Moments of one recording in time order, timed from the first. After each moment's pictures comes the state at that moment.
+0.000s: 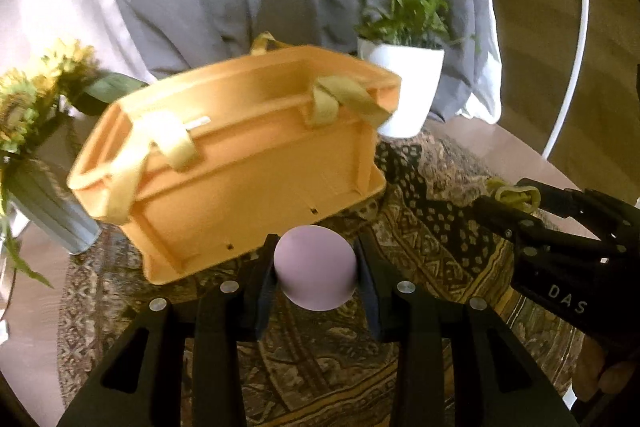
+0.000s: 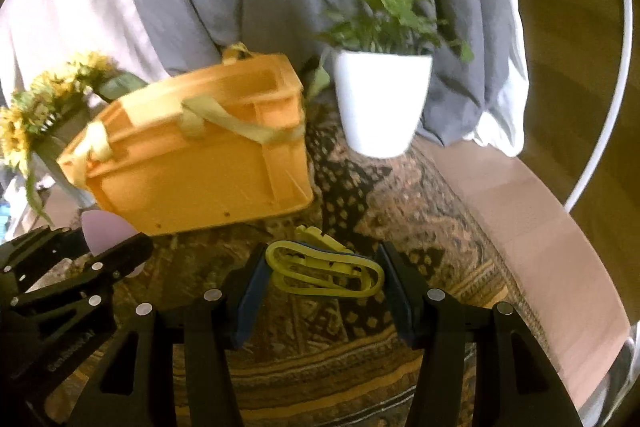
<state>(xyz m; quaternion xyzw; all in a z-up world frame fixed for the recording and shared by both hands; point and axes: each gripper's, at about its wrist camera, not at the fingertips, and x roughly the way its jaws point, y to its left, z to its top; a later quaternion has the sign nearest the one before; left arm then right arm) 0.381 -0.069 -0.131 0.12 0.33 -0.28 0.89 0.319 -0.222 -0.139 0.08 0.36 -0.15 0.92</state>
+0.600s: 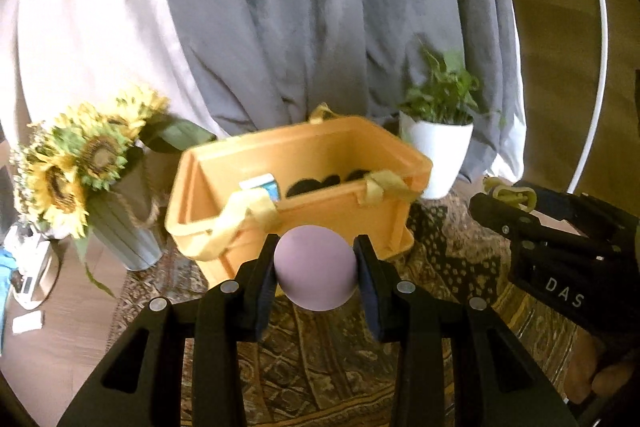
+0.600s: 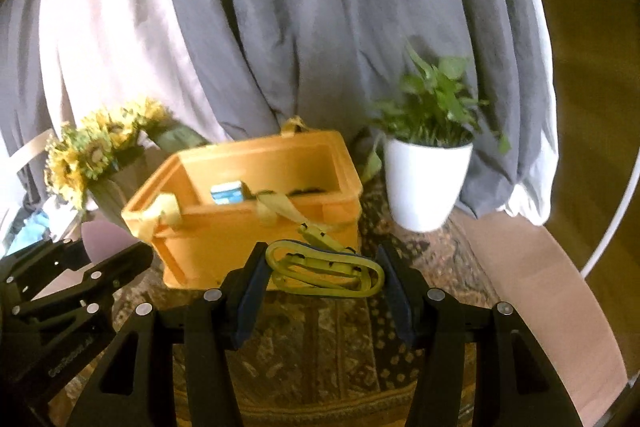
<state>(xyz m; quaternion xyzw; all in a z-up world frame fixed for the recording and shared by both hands) 0.361 -0.037 -0.064 0.08 0.27 -0.22 0.94 0.322 -0.204 -0.071 0.06 0.28 -0.07 0.95</state>
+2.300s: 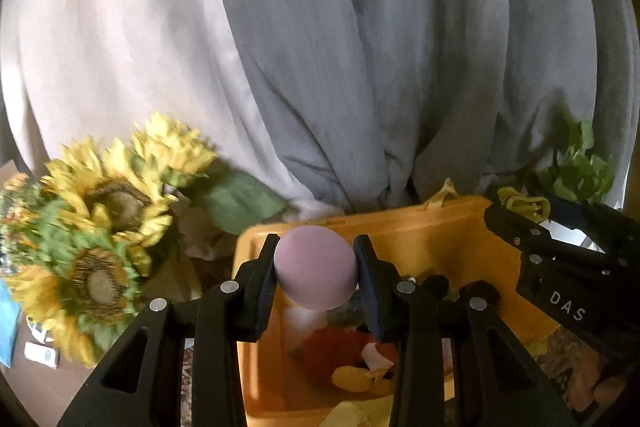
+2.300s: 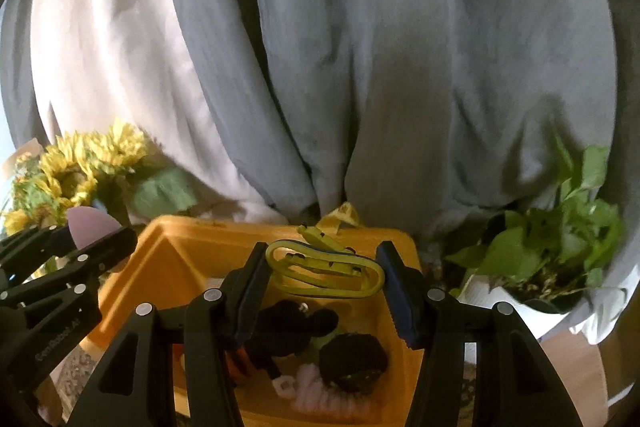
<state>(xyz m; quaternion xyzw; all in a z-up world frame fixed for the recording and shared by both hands) 0.541 -0.039 -0.041 0.05 0.28 -0.11 0.95 0.516 -0.189 -0.034 0.01 0.27 0.00 0.96</state>
